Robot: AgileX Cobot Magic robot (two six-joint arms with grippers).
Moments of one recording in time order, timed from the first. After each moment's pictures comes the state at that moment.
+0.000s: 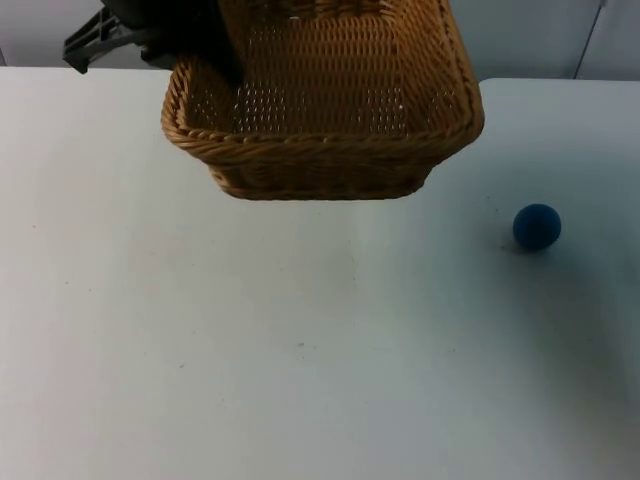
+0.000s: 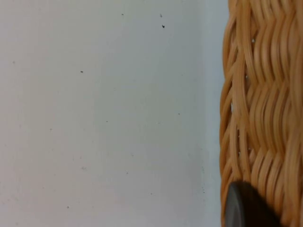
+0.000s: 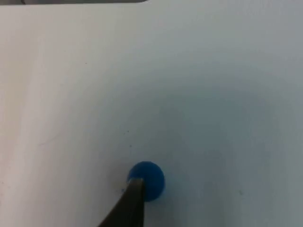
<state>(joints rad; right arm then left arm) 0.13 1.39 -0.93 -0.13 0.41 0.19 -0.26 1.99 -1.57 -0.55 0.82 -0.03</state>
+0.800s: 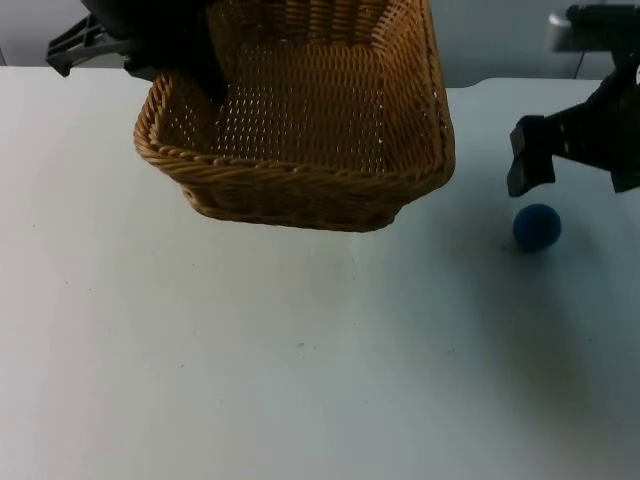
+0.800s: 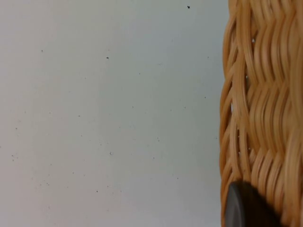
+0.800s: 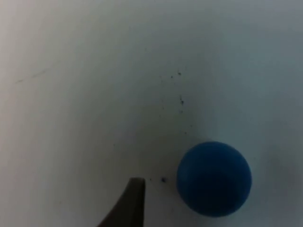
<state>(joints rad) 0.23 1.94 -1.14 -0.13 0.37 0.19 -0.26 1.99 -1.57 -0.48 0.87 -0.03</state>
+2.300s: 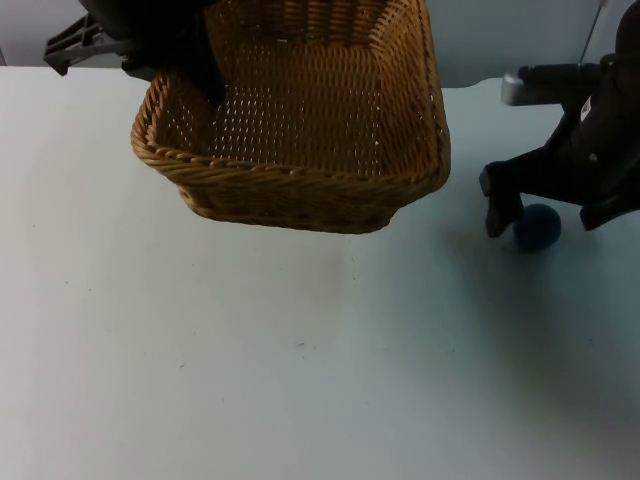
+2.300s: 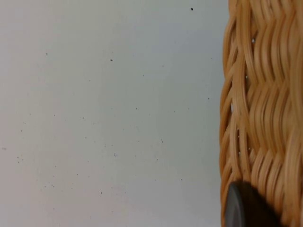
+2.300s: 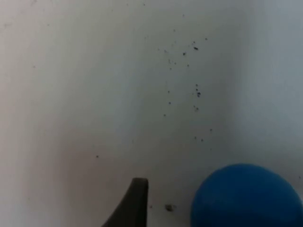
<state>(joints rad) 0.23 2.15 -1.32 -0.10 0.51 0.15 -0.26 1.99 -1.57 -0.47 0.86 -0.03</state>
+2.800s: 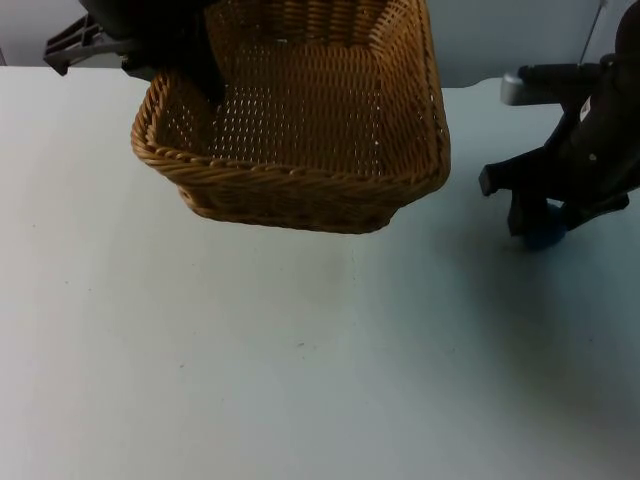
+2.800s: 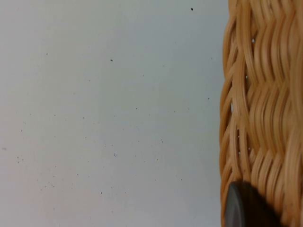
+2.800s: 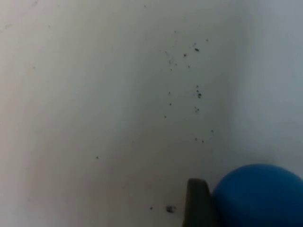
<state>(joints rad) 0.23 2.15 -1.32 -0.10 0.50 0.15 -0.26 1.99 -1.57 -0.47 0.86 -0.03</state>
